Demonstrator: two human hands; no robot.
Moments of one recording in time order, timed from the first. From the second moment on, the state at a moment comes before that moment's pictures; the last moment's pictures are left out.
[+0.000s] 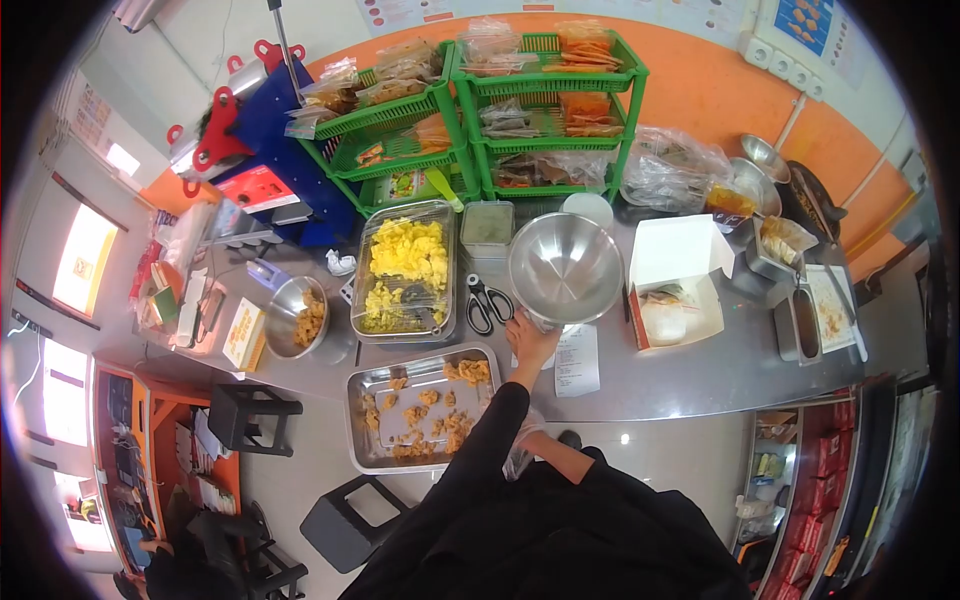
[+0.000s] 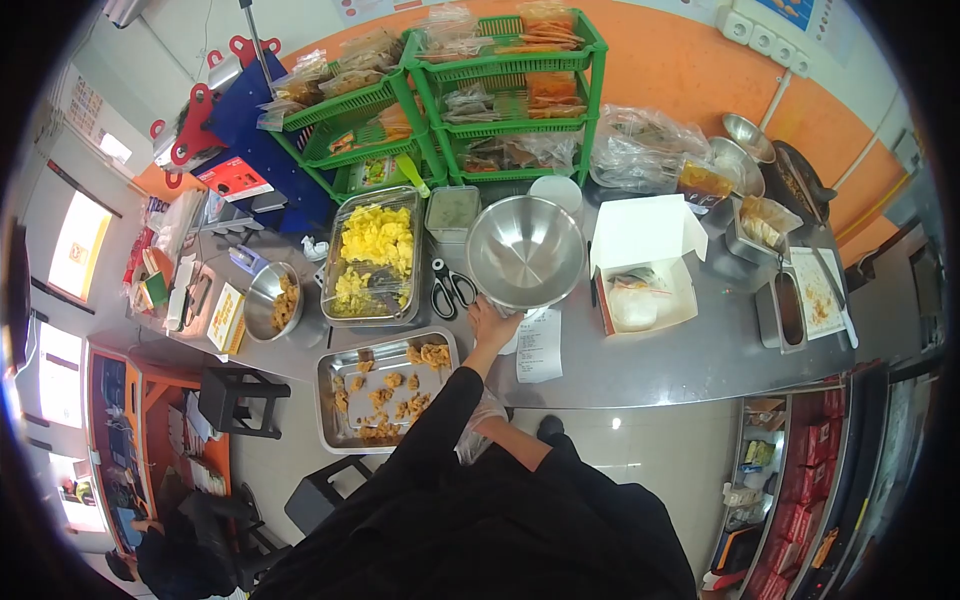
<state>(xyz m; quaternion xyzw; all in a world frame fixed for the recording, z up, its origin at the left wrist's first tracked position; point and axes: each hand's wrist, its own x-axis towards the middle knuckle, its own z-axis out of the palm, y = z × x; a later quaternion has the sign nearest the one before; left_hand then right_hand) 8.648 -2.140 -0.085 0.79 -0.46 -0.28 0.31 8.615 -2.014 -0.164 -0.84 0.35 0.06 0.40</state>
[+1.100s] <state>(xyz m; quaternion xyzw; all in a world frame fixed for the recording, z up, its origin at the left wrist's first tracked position) 8.666 -2.086 -0.039 0.69 -0.59 -0.28 0.30 8.614 -2.025 -0.117 -0.80 0.36 -0.15 0.45</state>
